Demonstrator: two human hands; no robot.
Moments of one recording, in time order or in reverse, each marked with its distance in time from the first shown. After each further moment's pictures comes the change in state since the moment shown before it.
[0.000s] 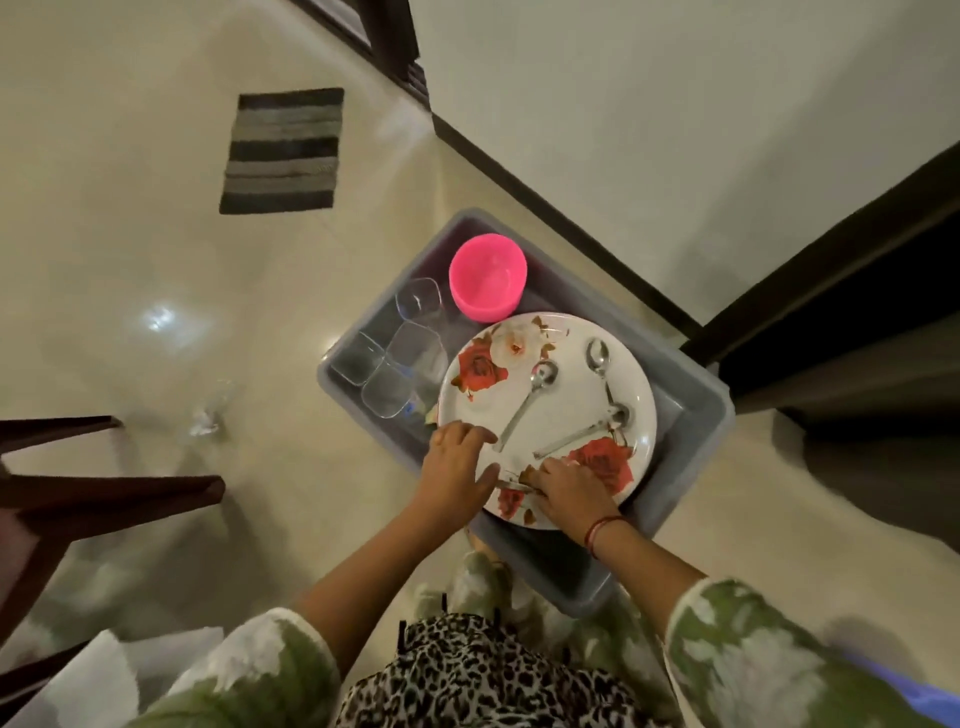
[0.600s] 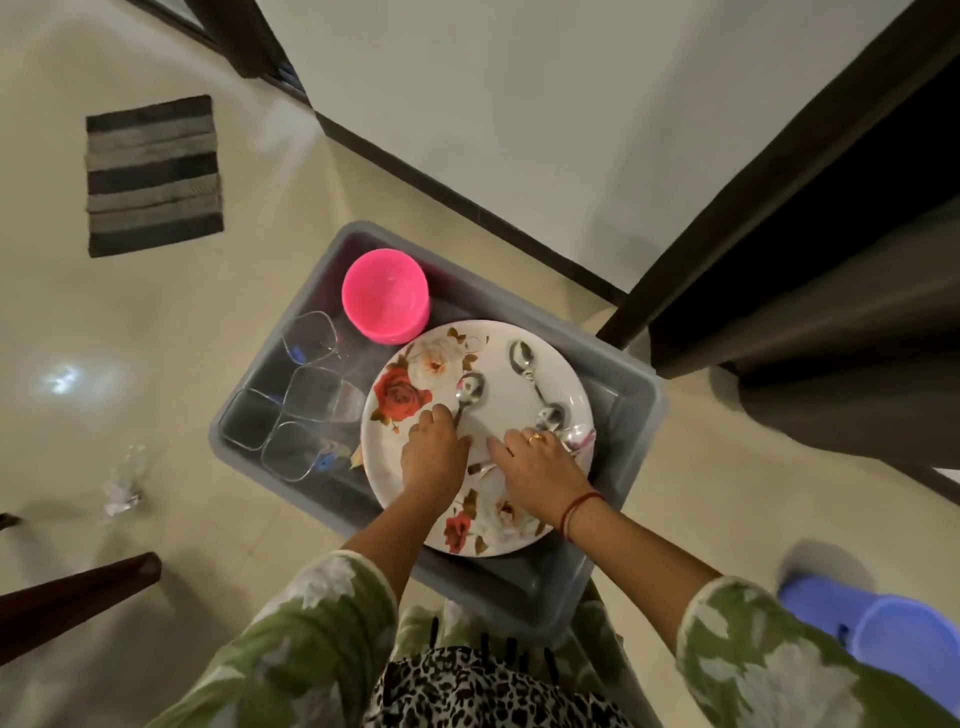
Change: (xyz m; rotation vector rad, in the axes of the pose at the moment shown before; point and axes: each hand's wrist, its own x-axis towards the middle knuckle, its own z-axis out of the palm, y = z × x) left_hand 0.100 0.031 0.052 0.065 -0.075 -0.204; right_hand 0.014 0.041 -0.019 -0.192 0.265 0.006
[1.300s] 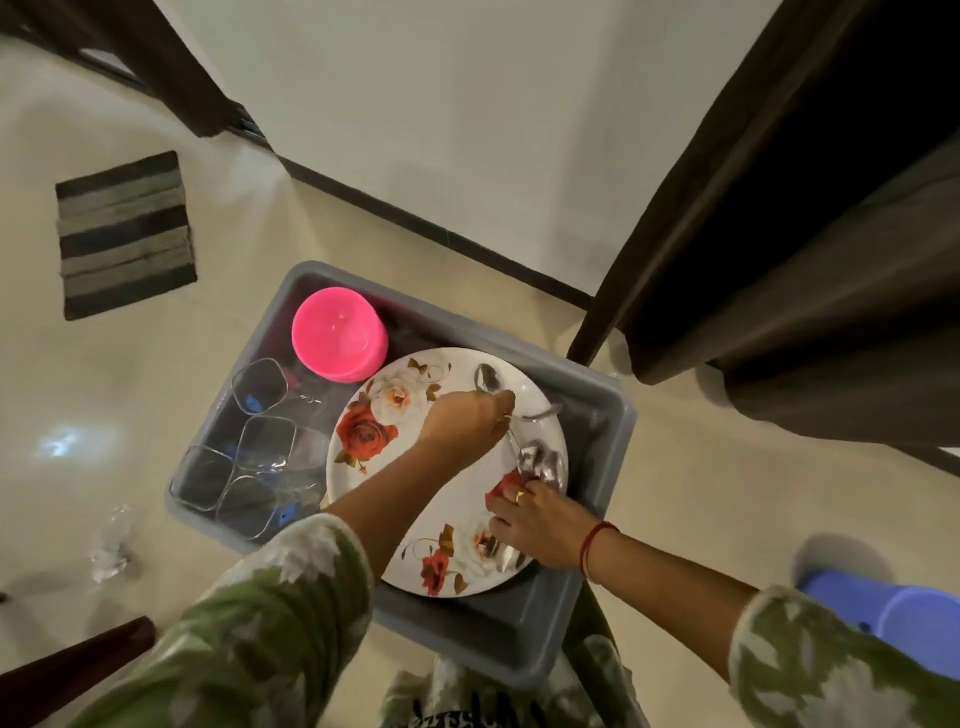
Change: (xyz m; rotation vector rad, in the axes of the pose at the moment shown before) left_hand 0.047 0.083 -0.017 0.408 -0.049 0.642; right_hand -0.033 0.032 0.014 -0.315 -0.239 -0.384
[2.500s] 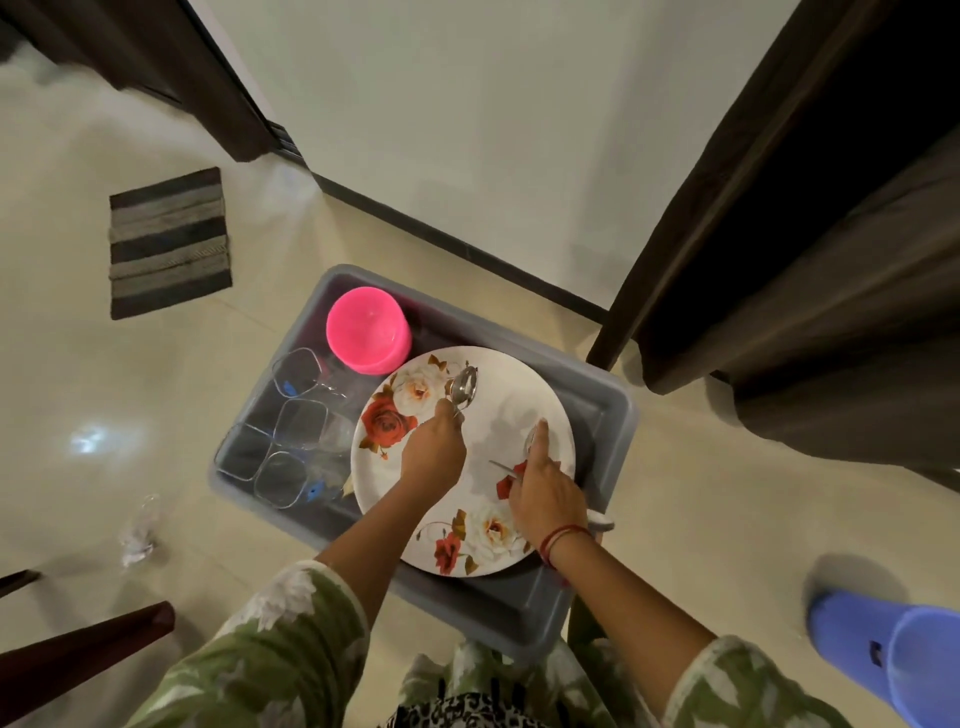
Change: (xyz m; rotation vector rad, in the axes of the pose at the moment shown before) left_hand -0.060 -0.009 0.014 -0.419 0.116 -0.535; right_hand 0.009 -0.026 -0.035 1.096 0.287 1.017
